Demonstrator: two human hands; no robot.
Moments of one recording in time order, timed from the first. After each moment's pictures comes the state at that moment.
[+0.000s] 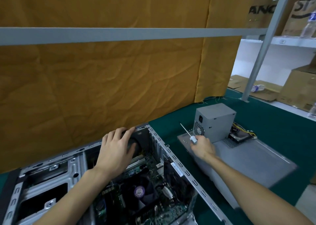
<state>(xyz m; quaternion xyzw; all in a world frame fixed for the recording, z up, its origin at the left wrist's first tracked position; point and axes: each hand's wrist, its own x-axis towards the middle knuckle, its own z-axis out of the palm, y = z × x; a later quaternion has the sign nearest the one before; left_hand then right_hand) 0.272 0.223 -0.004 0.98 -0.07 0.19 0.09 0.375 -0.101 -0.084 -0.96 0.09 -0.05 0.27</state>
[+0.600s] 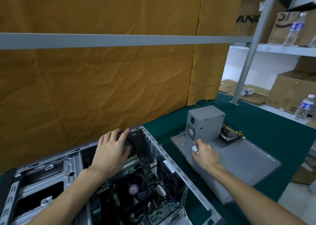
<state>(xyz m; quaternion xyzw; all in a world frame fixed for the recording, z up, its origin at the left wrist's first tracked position) 0.267 0.223 -0.002 0.98 -0.08 0.17 0.04 0.329 -0.125 -0.078 -0.99 0.07 -0.08 0.11</state>
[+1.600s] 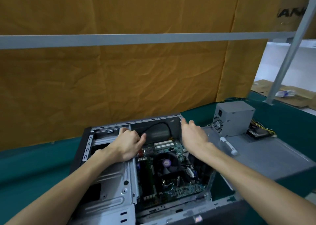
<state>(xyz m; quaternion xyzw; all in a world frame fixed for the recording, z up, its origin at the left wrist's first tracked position) 0.186 0.269 0.024 0.98 -0.10 0.08 0.13 0.233 0.036 0.034 -0.99 -0.10 -0.06 -0.01</state>
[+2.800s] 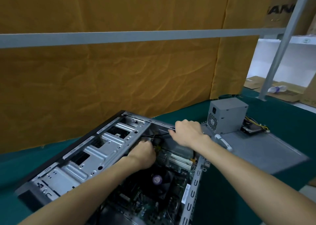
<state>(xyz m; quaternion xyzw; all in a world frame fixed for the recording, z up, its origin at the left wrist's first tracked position) 0.196 0.200 -0.005 0.99 -0.02 -0.03 0.14 0.260 0.027 0.031 -0.98 -0.16 -0.08 -0.03</state>
